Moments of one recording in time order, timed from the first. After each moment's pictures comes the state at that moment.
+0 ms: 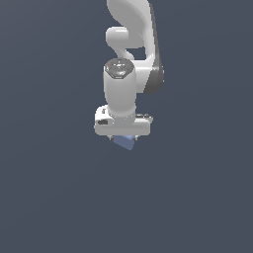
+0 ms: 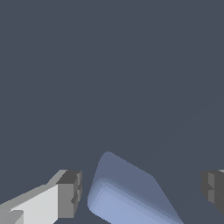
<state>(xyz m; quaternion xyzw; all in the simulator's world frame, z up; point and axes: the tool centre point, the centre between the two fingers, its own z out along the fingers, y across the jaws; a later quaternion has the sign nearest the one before) 0.016 -0.013 0.174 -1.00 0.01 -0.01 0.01</state>
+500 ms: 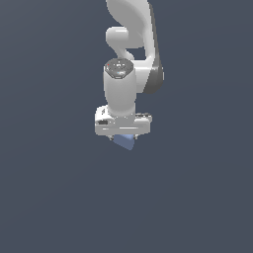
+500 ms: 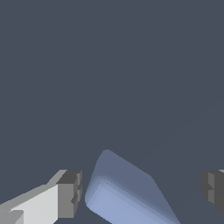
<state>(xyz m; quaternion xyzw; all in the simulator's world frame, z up) 0.013 -0.013 0.173 -1.00 -0.01 -0.01 0.01</state>
